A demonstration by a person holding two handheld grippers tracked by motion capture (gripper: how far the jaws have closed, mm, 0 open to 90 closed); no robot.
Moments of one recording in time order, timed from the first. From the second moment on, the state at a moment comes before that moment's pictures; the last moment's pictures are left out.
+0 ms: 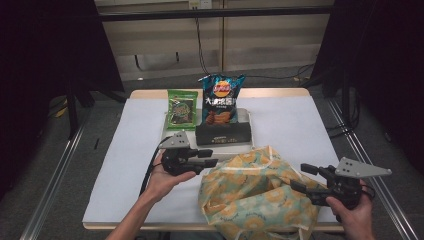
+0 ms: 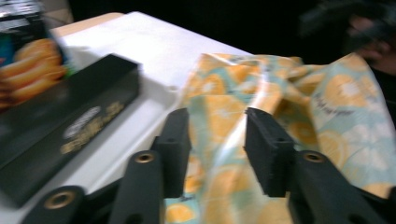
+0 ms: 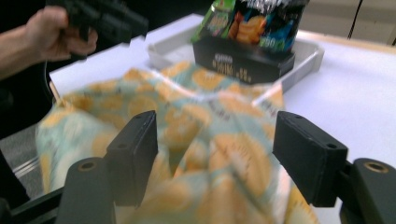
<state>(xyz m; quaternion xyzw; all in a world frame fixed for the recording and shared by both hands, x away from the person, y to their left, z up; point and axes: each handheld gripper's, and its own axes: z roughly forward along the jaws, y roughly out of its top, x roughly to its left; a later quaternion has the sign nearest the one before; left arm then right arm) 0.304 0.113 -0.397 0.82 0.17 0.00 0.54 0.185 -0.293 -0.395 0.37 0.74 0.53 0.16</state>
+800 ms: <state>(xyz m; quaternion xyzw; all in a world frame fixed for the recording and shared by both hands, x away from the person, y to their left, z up) 0.287 -0.007 -0.434 0.86 0.07 -0.09 0.49 0.215 -0.263 -0.443 0.36 0.81 0.43 0.15</state>
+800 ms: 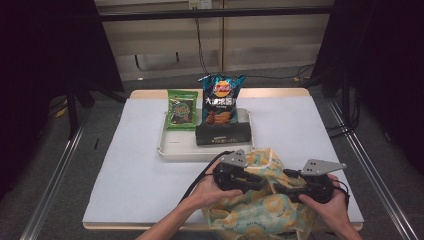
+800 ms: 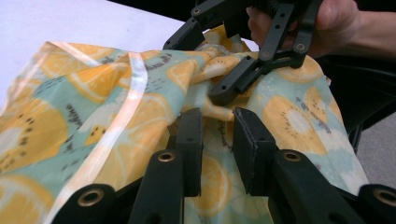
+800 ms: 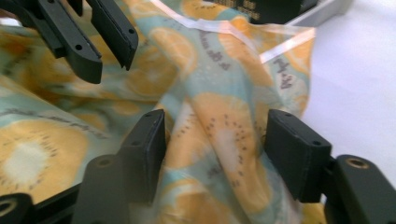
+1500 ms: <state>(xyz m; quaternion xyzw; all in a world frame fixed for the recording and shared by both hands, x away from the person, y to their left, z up) 0.303 -0.044 -0.443 0.88 0.04 -0.06 0.47 0.207 -0.309 -0.433 0.42 0.77 0.43 0.20</state>
